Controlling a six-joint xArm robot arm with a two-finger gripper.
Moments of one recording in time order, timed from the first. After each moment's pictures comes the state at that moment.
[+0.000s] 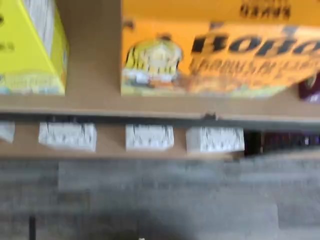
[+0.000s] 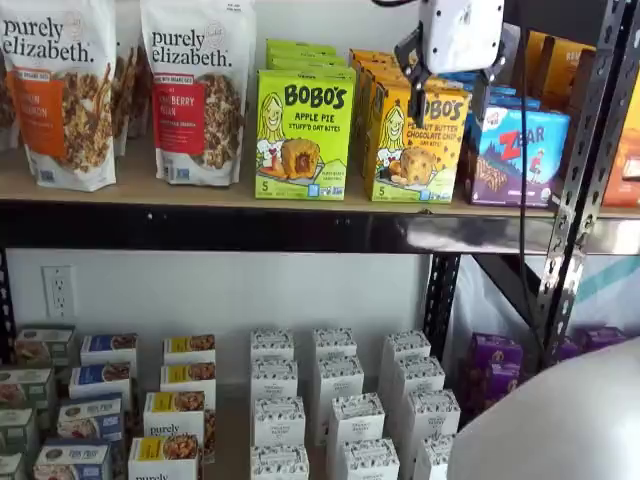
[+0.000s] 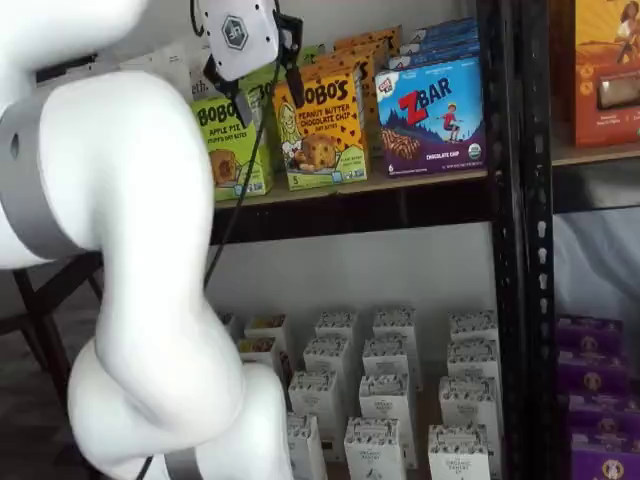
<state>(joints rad) 0.21 -0.57 -1.29 -0.17 1.72 0.19</state>
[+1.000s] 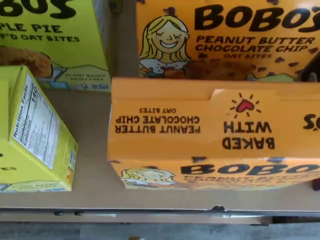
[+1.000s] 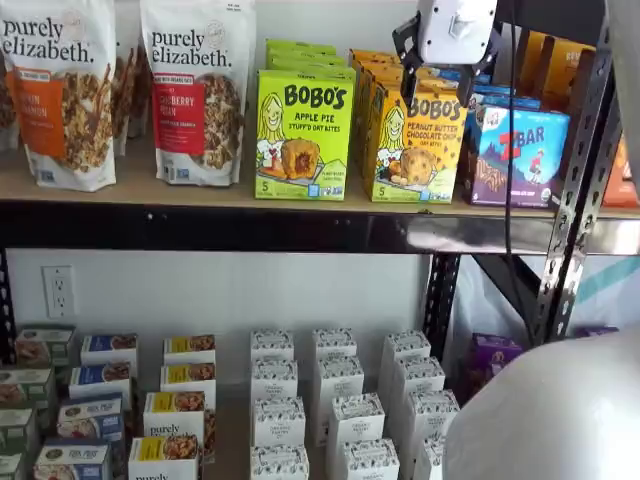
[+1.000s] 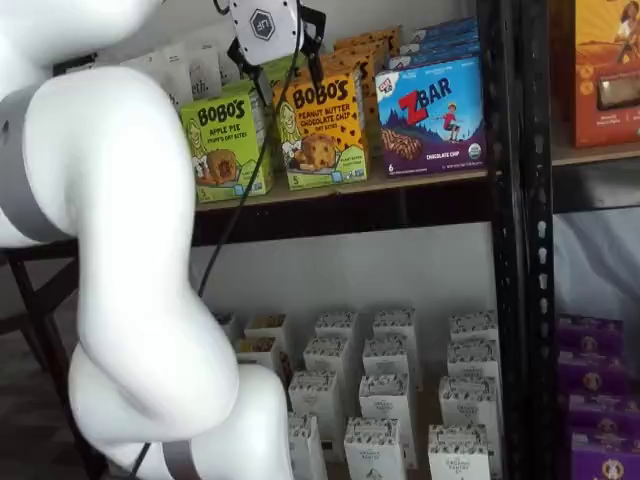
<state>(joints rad) 0.07 -0.52 -1.27 -0.07 1.48 0.09</state>
